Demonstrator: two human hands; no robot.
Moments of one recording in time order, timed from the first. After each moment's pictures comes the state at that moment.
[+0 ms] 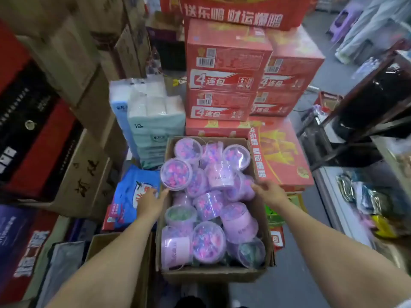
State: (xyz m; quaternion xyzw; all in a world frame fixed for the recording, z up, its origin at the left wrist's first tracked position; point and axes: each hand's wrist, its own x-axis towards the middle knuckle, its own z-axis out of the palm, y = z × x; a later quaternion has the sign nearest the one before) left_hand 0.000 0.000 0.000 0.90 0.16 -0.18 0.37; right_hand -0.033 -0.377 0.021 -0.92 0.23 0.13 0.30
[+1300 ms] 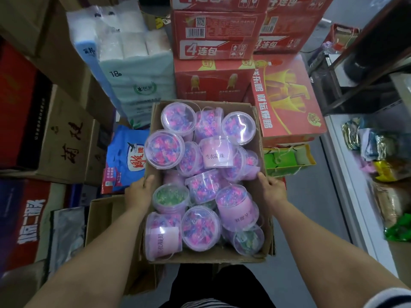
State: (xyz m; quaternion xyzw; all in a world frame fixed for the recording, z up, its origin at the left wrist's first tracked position) left_hand -0.061 0.027 -0.049 0.91 0.17 -0.18 0.33; right_hand -0.139 -0.336 -0.062 -0.78 0.42 0.04 0.46
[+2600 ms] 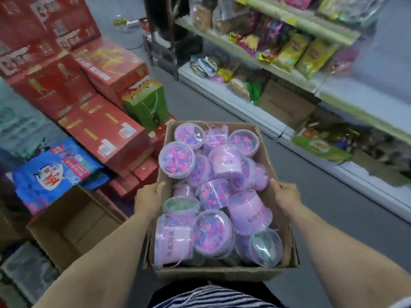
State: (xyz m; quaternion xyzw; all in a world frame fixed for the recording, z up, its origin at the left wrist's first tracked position) left_hand -0.477 -0.007 0.032 0.89 -0.33 -0.22 0.21; right_hand -0.815 -0.211 0.031 -0.56 0.71 -0.15 0.40
